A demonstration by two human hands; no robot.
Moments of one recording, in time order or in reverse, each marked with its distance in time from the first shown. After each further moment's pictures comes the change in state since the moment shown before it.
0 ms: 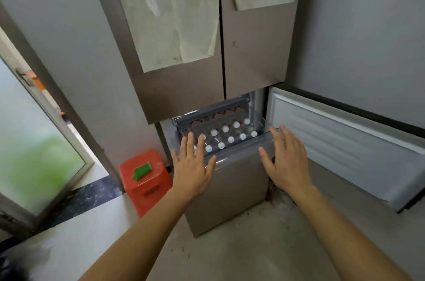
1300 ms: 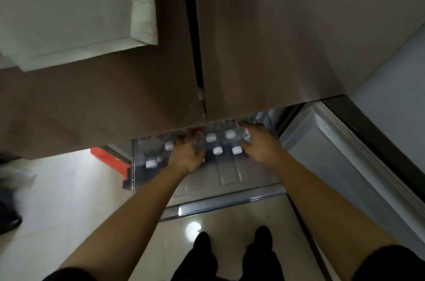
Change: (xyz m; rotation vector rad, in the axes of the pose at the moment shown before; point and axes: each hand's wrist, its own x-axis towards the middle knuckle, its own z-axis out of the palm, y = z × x) left_hand 0.299 0.000 0.215 -0.333 -0.402 -0.385; right_hand 0.318 0.136 0.286 0.140 -0.828 -0.064
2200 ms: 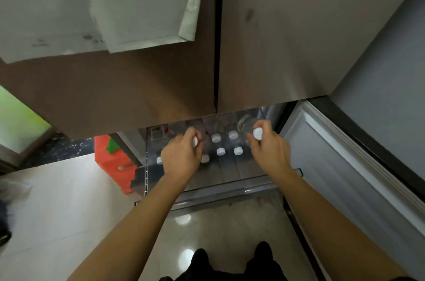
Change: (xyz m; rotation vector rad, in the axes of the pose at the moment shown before) left_hand -0.095 0.023 -0.050 0.072 0.629 0.196; right_hand -0.098 -0.046 -0.020 0.049 0.575 -0.048
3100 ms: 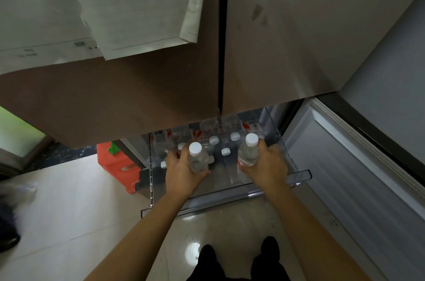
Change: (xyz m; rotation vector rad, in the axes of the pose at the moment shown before) left_hand -0.028 -0.044 0.042 -0.258 -0.287 -0.300; right_hand -0.029 -0.015 0.030 -0.103 -0.250 0.347
